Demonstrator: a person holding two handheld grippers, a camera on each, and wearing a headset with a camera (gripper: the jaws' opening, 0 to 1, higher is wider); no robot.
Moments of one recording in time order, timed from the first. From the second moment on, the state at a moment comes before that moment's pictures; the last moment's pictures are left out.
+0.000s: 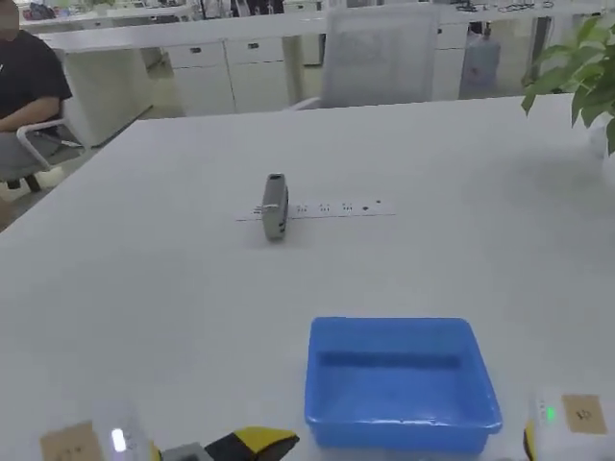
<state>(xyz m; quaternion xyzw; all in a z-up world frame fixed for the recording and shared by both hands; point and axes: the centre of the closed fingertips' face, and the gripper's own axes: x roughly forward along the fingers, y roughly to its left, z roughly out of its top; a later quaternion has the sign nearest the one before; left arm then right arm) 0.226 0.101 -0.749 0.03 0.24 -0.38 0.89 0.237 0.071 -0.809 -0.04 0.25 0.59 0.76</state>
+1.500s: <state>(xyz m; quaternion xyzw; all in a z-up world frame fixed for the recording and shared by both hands) 0.240 0.148 -0.739 -0.01 0.15 -0.22 0.96 0.368 0.002 -0.790 -0.02 0.25 0.36 0.90</state>
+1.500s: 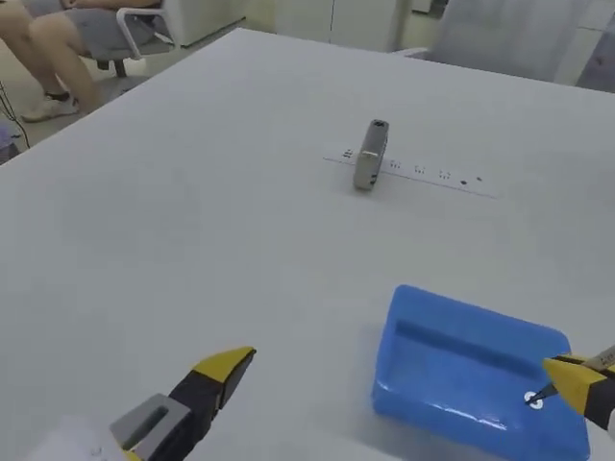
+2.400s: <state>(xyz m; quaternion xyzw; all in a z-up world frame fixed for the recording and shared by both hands) 0.239 0.149 -0.748 0.00 0.16 -0.22 0.96 0.361 0.004 -0.779 -0.01 0.24 0.37 0.90</state>
